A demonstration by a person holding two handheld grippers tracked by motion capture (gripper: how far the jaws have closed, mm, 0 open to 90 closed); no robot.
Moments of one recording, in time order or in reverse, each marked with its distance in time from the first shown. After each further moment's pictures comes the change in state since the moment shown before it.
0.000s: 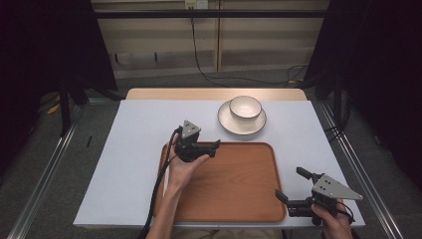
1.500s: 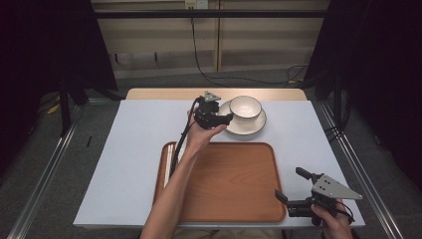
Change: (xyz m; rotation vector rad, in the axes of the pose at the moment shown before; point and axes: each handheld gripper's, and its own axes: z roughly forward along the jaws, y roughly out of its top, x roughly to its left) left arm 0.011 0.071 0.081 0.078 -0.021 0.030; right arm 0.000 -0.001 0.000 0.009 0.009 0.000
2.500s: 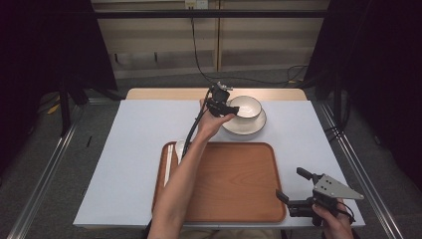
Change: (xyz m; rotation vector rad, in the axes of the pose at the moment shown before) left arm 0.011 0.022 0.065 0.144 0.027 0.007; right arm -0.002 -0.001 -0.002 -0.004 0.001 0.013
